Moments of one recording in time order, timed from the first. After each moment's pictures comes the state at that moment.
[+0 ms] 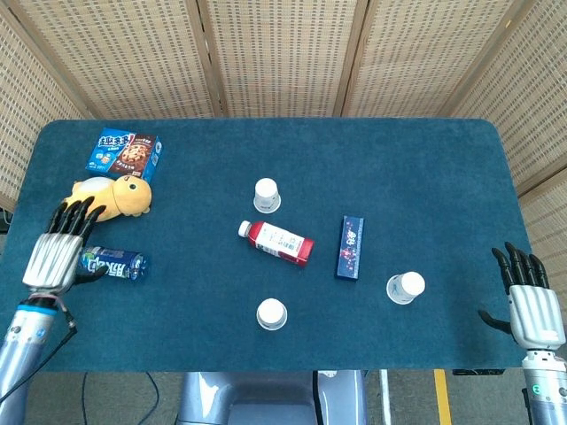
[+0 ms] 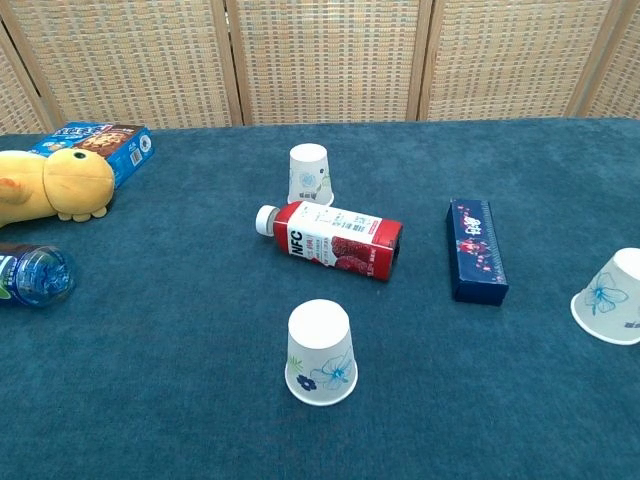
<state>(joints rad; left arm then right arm) -0.33 -1.16 -0.20 -1.71 1.34 1.23 0.29 0.09 -1.18 0.11 -1.58 -1.41 1.45 -0.08</state>
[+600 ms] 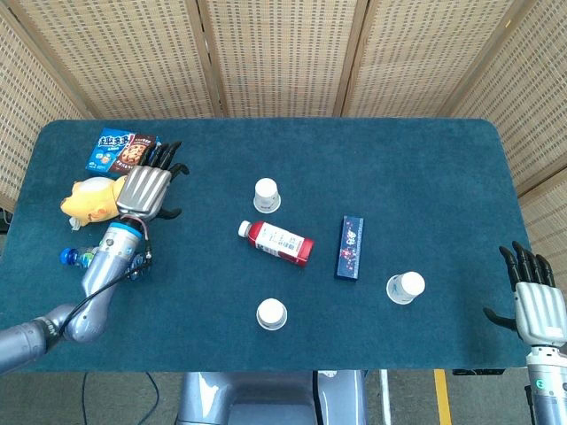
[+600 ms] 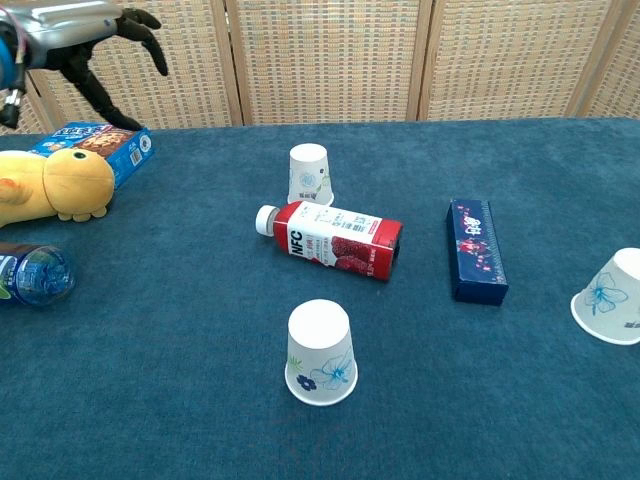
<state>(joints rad) -0.79 -1.37 -0.39 -1.49 0.96 0.91 0.52 0.10 -1.18 0.12 -1.55 -1.36 1.41 -0.06</state>
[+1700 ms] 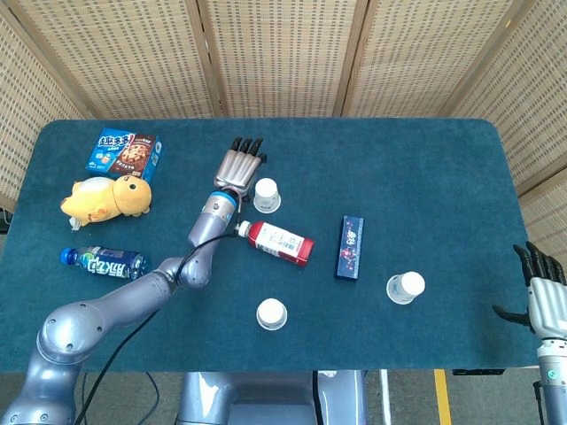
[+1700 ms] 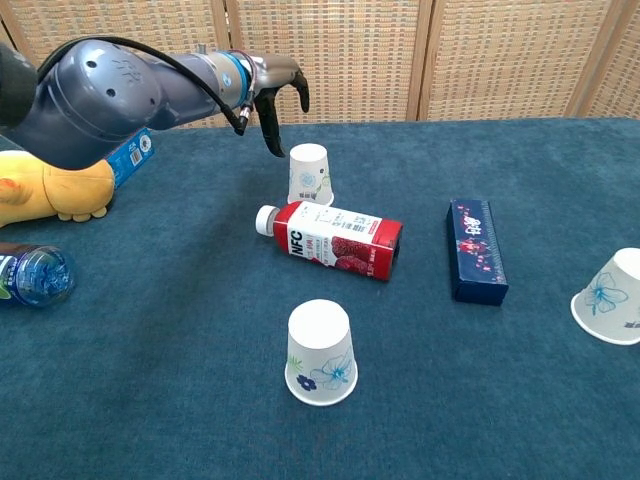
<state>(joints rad) -1.32 -1.83 -0.36 -0.75 0.59 0.60 0.67 0.12 -1.17 0.15 -1.48 -1.27 1.31 0.08</state>
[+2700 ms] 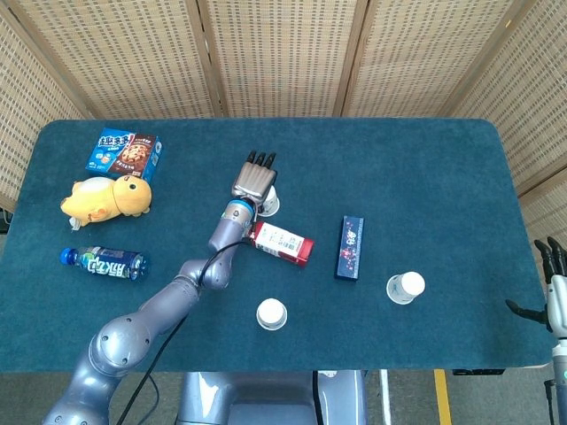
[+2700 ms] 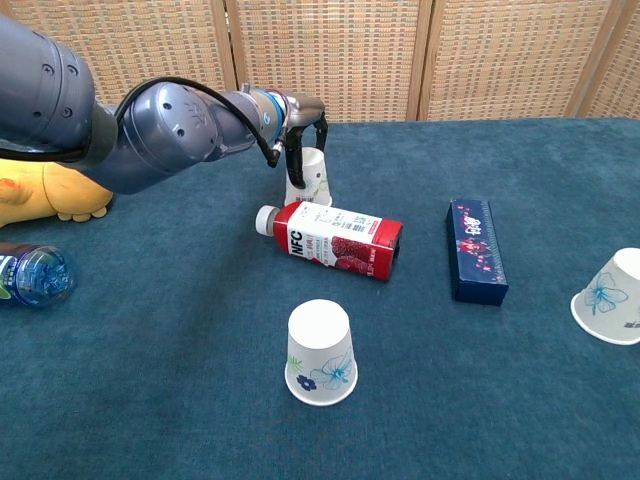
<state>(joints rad) -1.42 -2.03 -0.35 -0.42 0.60 0.45 0.64 0.10 -1.15 0.18 -1.46 -1.26 1.33 0.16</state>
